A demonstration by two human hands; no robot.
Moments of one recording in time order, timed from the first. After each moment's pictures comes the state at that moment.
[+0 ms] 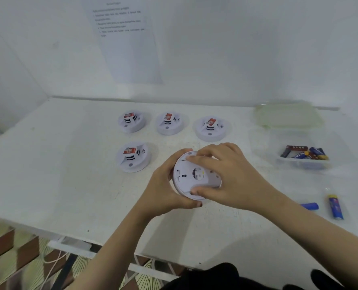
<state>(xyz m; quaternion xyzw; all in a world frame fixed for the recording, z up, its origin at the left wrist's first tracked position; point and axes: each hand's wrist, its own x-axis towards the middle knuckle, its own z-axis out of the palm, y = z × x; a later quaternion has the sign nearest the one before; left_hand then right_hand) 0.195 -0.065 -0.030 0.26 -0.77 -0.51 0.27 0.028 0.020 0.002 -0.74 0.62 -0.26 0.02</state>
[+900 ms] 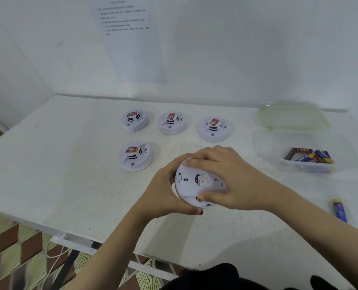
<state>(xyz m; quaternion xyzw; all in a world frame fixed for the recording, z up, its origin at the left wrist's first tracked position) 0.196 -0.060 -0.020 0.25 -0.78 -0.52 0.24 0.018 0.018 0.013 -0.79 0.57 -0.20 0.12</state>
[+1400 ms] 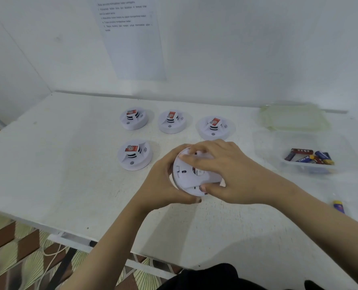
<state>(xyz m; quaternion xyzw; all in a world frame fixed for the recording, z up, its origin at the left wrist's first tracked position) 0.193 -0.071 -0.014 0.25 -0.78 -0.51 0.26 0.017 0.011 0.019 -0.80 0.58 -0.16 0.09</state>
